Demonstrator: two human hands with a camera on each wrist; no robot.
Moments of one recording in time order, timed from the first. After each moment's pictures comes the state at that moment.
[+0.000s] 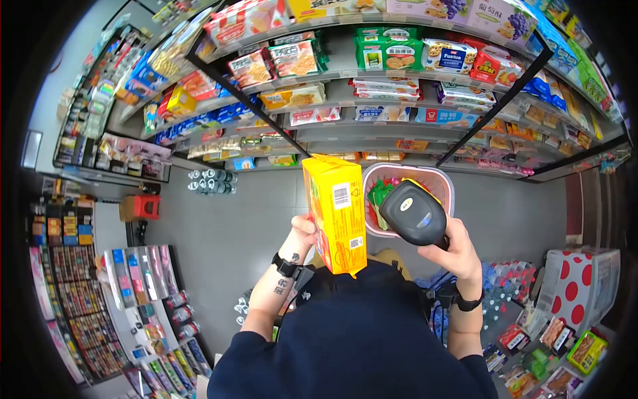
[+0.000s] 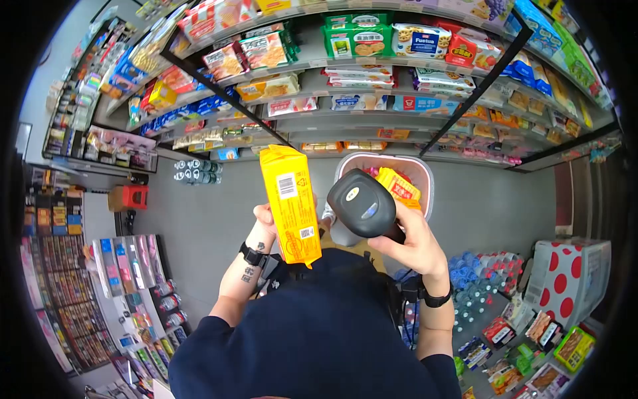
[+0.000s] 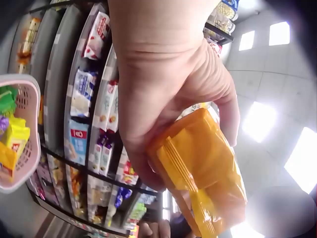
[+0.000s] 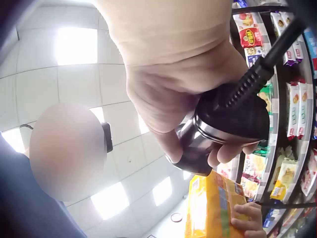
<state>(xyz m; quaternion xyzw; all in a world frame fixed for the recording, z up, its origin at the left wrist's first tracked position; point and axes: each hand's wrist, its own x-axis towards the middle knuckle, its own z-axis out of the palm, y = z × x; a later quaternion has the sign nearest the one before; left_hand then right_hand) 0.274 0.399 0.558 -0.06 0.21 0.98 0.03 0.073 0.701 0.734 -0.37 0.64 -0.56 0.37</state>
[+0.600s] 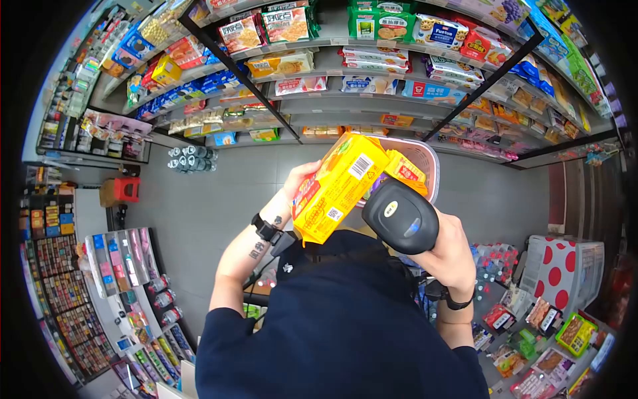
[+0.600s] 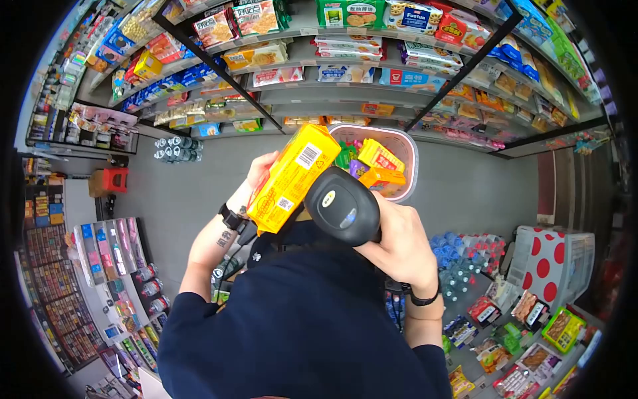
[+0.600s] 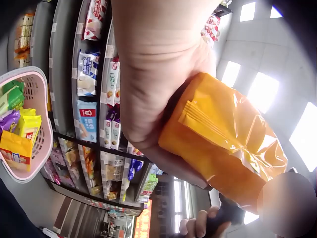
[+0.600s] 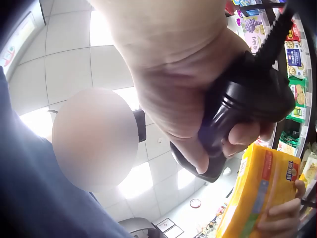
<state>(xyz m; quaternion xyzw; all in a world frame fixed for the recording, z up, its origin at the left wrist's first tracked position) 0.261 0.410 0.599 -0.10 0.02 0.98 0.20 0.140 0.717 0.774 -0.45 0.72 -0.46 0.26</state>
